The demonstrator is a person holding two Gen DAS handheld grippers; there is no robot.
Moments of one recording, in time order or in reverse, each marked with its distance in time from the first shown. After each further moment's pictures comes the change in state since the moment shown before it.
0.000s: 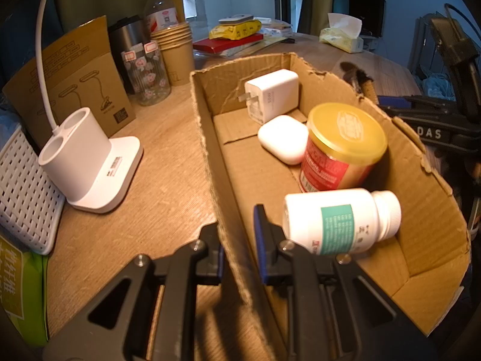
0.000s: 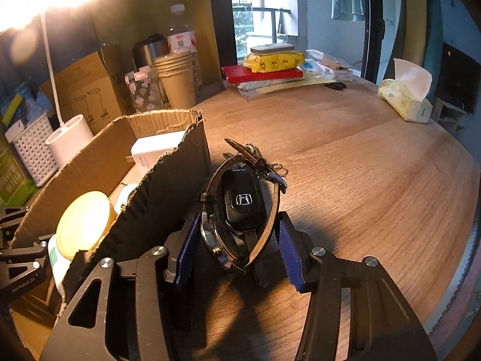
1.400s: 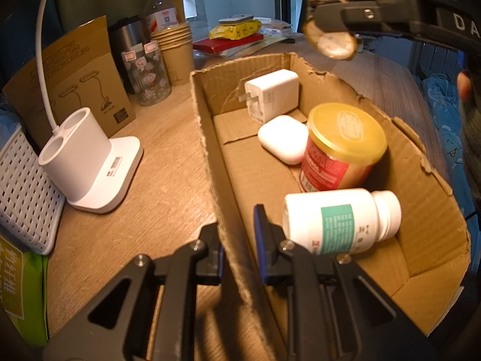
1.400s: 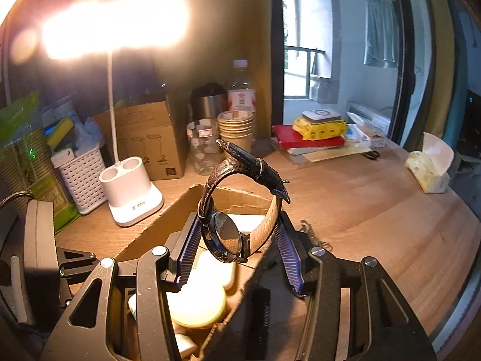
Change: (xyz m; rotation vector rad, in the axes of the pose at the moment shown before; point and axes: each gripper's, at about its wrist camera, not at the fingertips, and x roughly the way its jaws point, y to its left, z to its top) left arm 0.000 -0.001 0.000 0.000 0.000 0.000; right arm -0.045 0.068 0.057 -0.131 -0.155 0.105
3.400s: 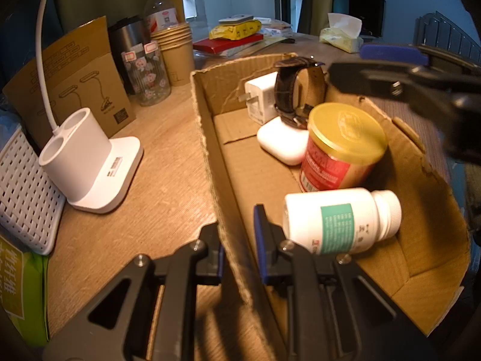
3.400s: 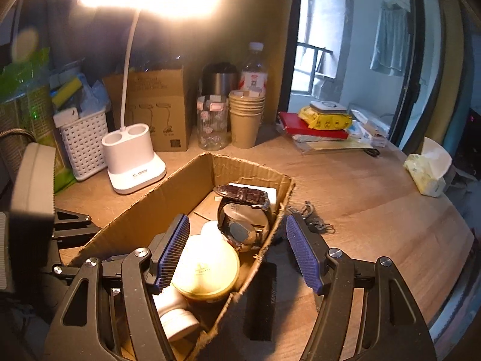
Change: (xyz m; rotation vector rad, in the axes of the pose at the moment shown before) left arm 0.000 -0.002 -0.001 0.001 -0.001 0.001; right arm -0.004 0.022 -0.026 -0.086 0.040 -0.046
